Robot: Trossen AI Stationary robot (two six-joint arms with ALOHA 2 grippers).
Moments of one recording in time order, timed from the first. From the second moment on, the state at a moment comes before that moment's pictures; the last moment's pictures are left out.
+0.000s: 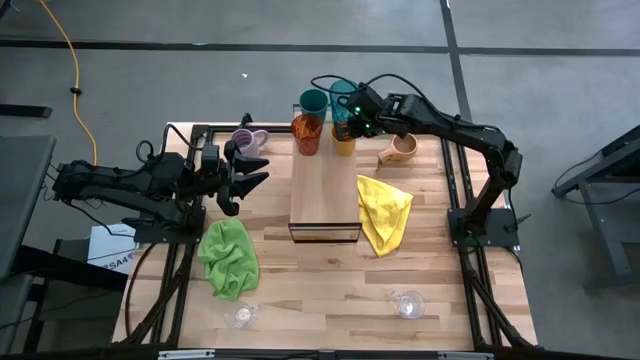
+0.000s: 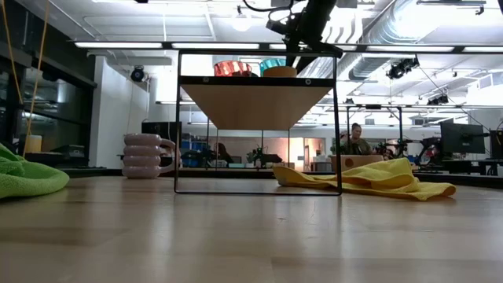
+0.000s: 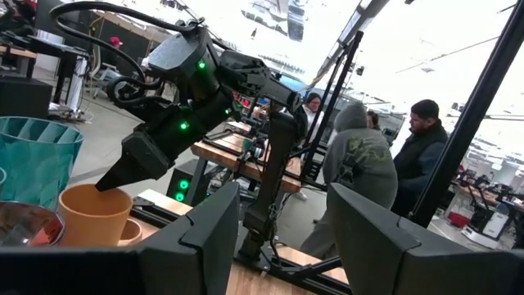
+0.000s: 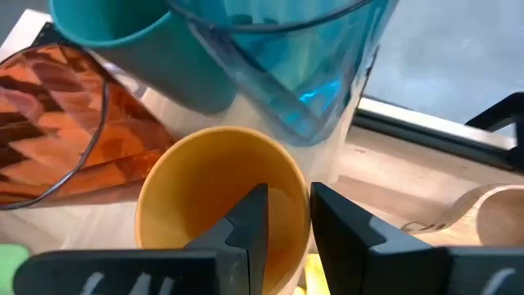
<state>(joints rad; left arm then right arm) 0.01 0.78 0.73 0.24 -0.28 -0.29 -0.40 1.72 1.78 -1.00 0.31 0.73</state>
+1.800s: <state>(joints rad) 0.02 0.78 0.73 0.07 -0.28 -0.40 -0.32 0.87 0.85 -0.77 0.00 0.66</state>
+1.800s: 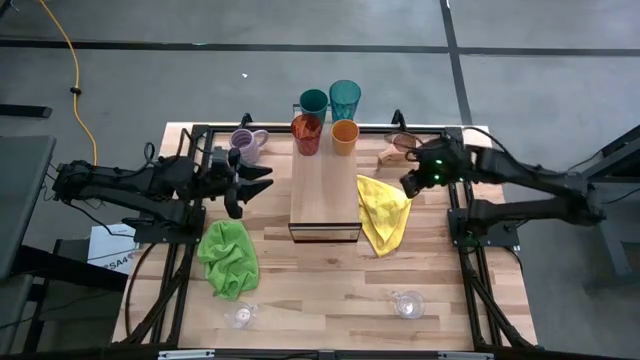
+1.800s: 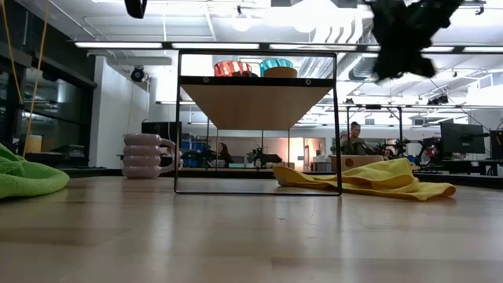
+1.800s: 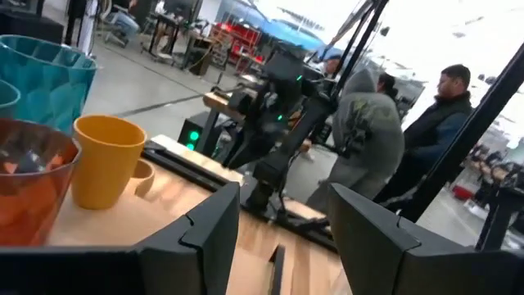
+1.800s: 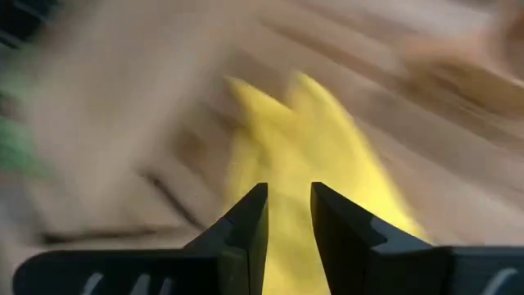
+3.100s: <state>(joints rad) 0.16 0.81 0.73 0.25 -0.23 -0.31 -0.32 0.75 0.77 0.01 -0.34 0.25</state>
